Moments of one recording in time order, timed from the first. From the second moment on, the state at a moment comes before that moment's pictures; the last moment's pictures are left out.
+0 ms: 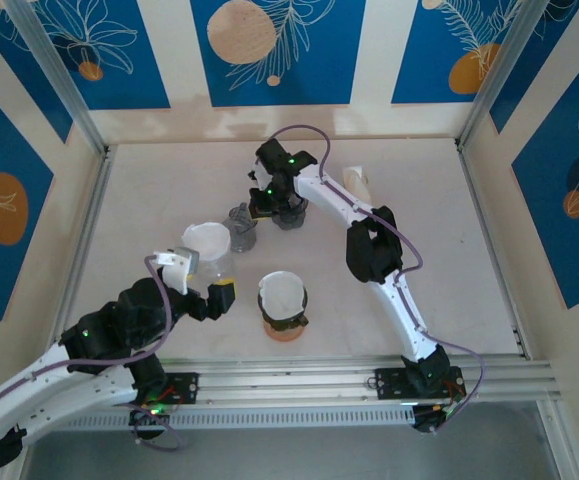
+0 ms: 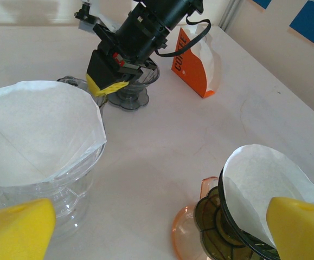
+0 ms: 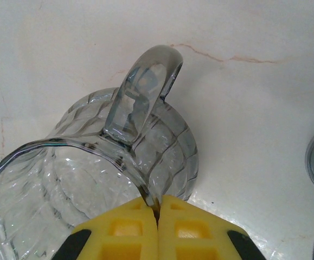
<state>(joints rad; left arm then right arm) -1.00 0.49 0.68 -0.62 -0.34 -0.44 0.62 2.44 2.32 -1.05 -0.41 0.35</state>
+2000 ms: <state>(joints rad) -1.00 0.53 0.66 -0.60 -0.34 -0.47 0.46 1.20 0.92 -1.09 0.05 0.65</state>
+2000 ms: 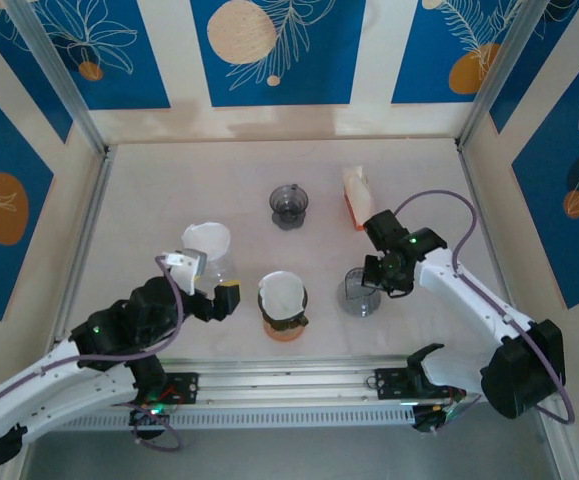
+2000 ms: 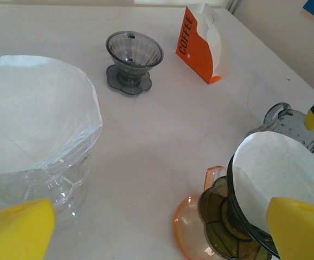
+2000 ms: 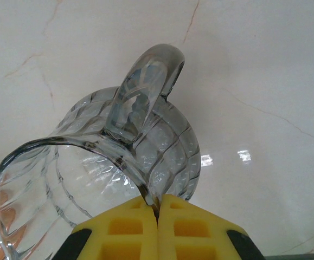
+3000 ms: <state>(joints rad) -1.00 0.54 0.64 -0.60 -0.31 -0.47 0.52 1.03 0.97 -1.11 0.06 0.70</state>
